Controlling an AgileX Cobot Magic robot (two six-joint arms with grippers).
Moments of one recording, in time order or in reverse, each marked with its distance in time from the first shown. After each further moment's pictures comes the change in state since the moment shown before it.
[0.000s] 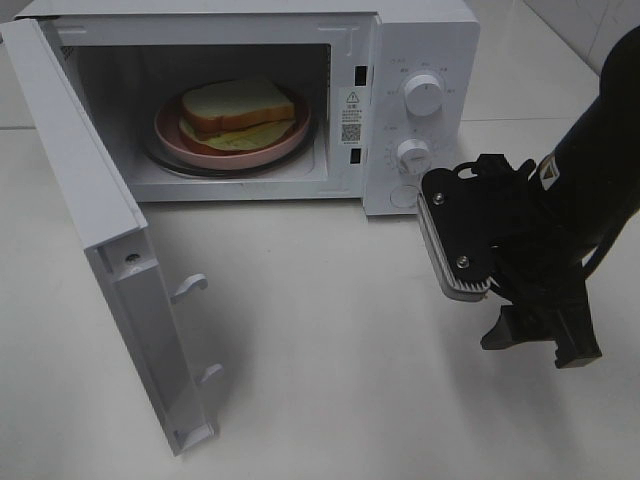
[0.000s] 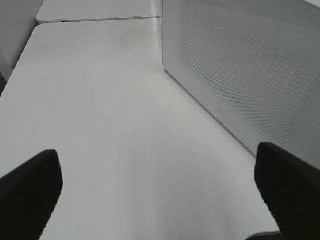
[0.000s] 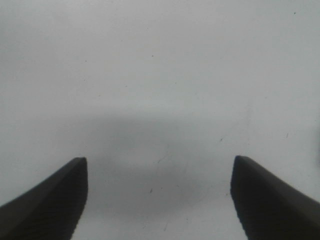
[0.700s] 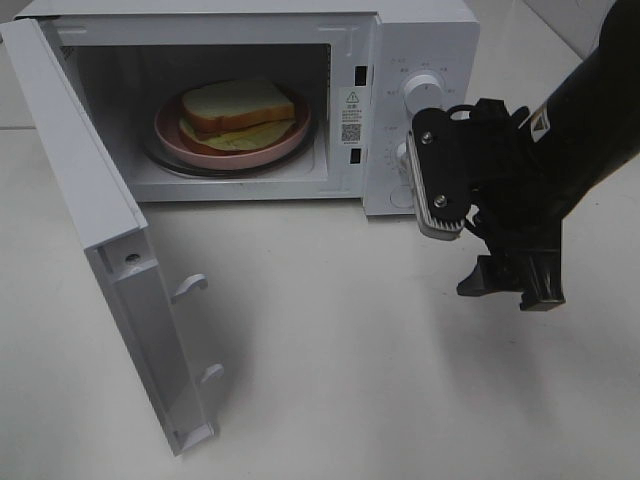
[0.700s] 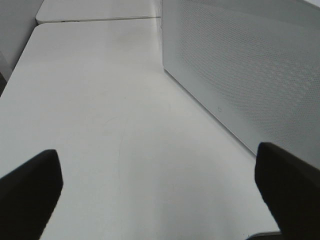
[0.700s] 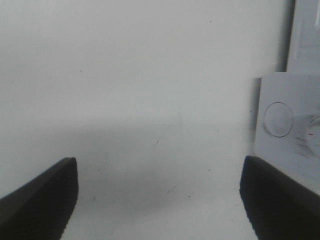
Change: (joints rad) left arm 0.000 0.000 0.000 0.000 0.000 0.000; right arm 0.008 0.000 -0.095 -0.057 -0.056 0.088
